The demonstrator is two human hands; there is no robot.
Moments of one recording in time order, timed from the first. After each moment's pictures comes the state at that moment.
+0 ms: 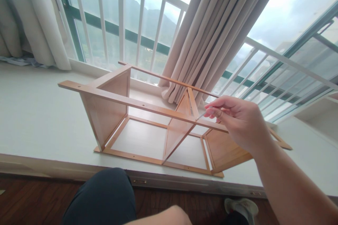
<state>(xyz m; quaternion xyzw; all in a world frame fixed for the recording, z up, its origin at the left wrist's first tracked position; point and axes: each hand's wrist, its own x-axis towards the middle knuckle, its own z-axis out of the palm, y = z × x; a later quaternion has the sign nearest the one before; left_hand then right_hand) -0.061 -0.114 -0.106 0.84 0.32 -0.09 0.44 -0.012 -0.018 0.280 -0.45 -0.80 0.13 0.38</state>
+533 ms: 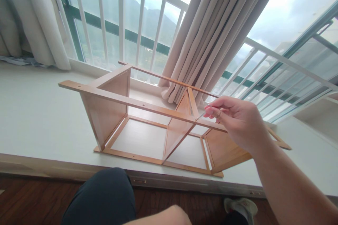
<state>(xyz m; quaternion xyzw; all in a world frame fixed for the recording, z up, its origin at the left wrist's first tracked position) -0.062 -0.114 -0.101 0.84 0.31 -0.10 0.44 -0.010 -0.017 0.280 -0.47 -0.80 0.12 0.36</state>
